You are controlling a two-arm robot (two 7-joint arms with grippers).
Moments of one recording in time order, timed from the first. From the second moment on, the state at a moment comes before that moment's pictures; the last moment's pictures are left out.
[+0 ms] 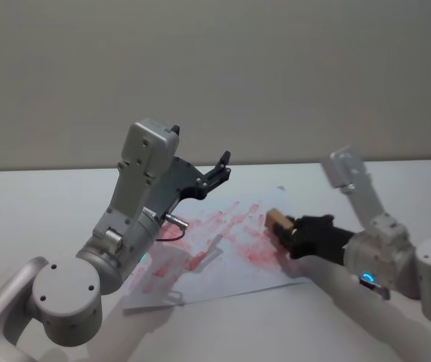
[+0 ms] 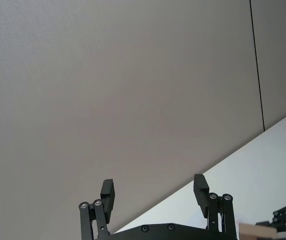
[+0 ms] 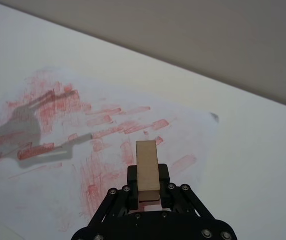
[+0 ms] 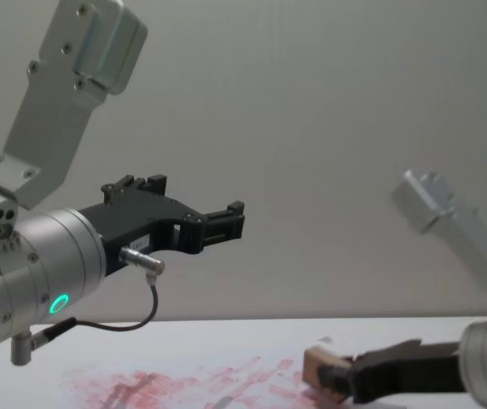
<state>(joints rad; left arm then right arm) -0.24 0.38 0.45 -1.63 -0.20 0.01 -0.01 0.31 0.16 -0.31 -1.34 0.07 0.41 0.48</state>
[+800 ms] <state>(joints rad) -0.24 0.38 0.45 -1.63 -0.20 0.01 -0.01 0.38 0.11 -0.35 -1.22 0.00 0.43 0.48</state>
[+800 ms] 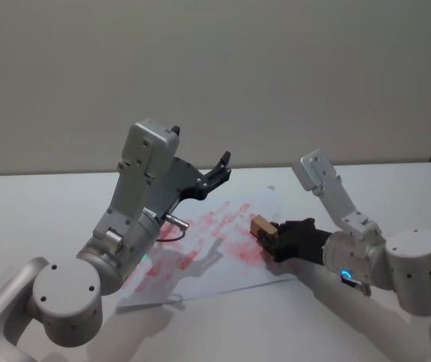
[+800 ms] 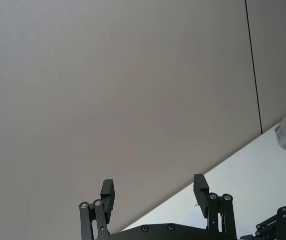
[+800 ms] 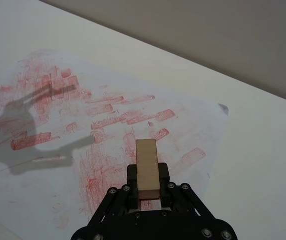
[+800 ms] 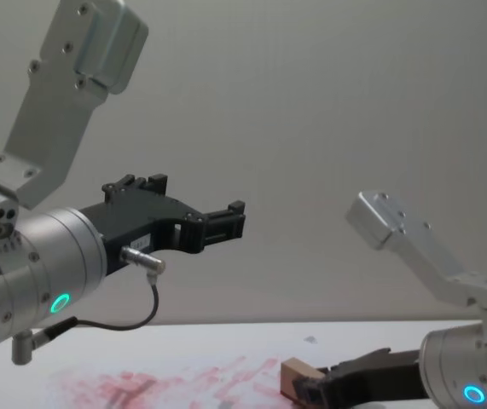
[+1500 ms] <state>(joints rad) -0.24 0.38 0.45 -1.63 -0.20 0.01 -0.01 0.26 0.20 -0.29 -1.54 0.14 0.37 0.33</state>
